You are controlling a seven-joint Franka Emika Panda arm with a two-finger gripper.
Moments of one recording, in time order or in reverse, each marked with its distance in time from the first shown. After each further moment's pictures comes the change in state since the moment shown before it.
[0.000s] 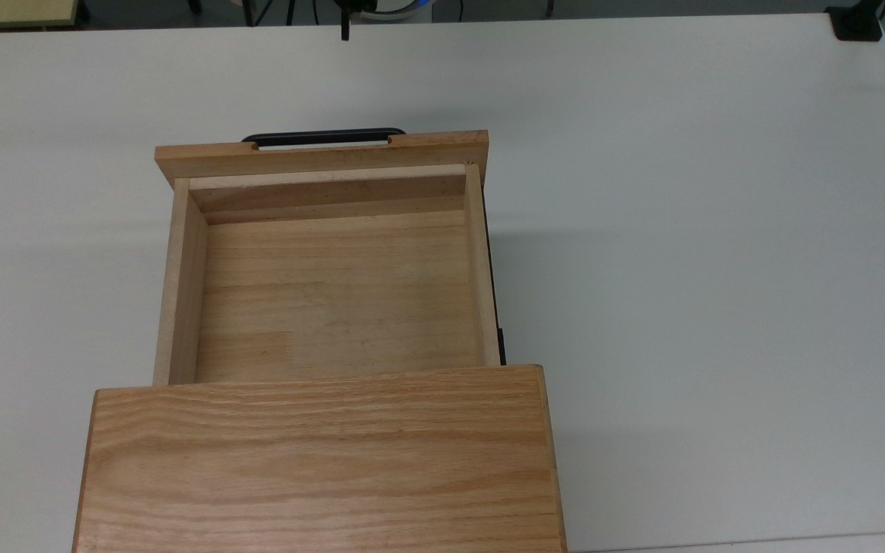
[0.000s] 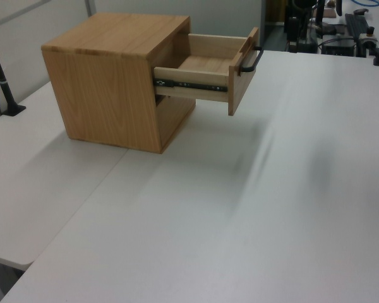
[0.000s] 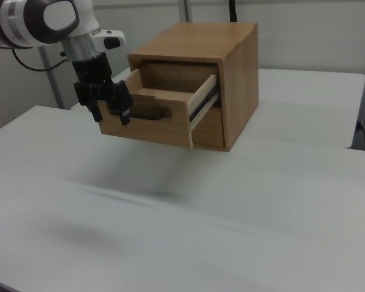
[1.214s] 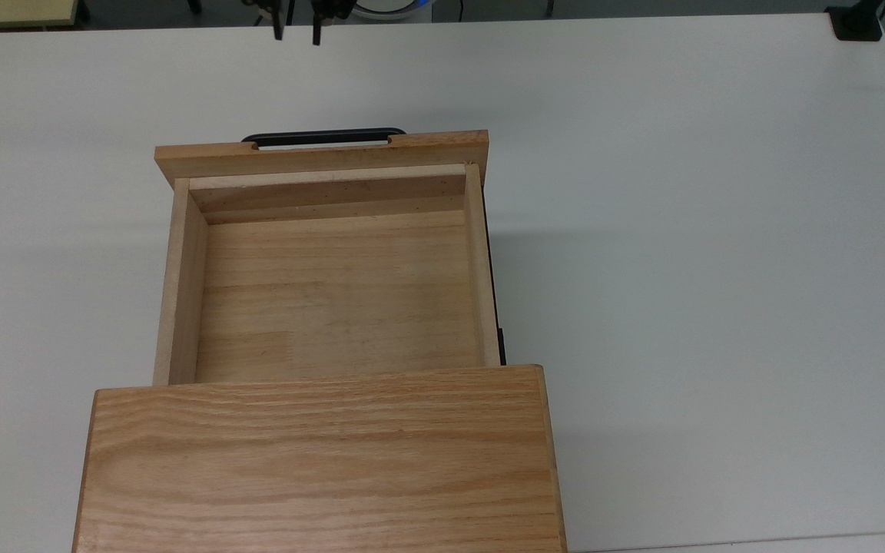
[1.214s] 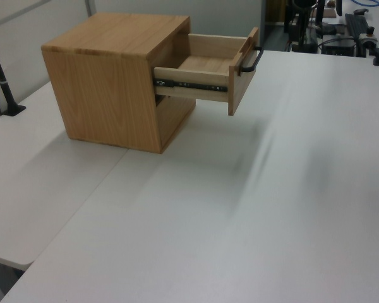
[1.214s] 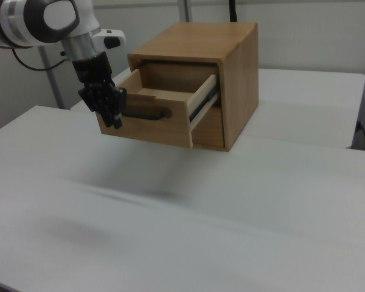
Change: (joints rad) arm -0.002 0.001 0.002 0.003 0.001 0.000 -0.001
